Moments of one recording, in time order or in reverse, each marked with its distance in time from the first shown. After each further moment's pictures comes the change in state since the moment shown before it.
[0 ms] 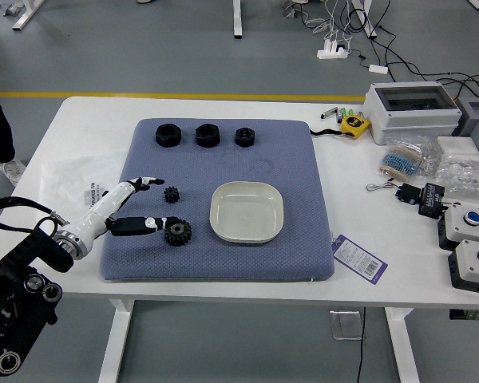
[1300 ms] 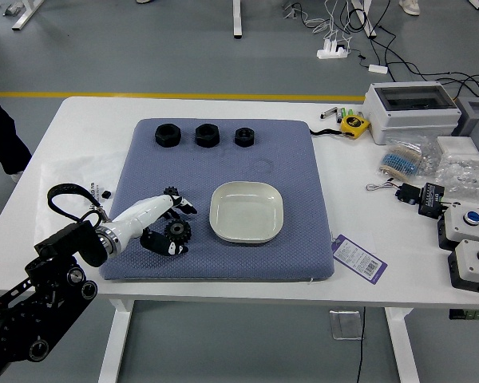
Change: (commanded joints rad) left arm -0.140 0.011 0.220 0.117 0.098 0.003 0.032; right arm 0.020 -0.004 -0.007 0.002 0.013 0.002 0.001
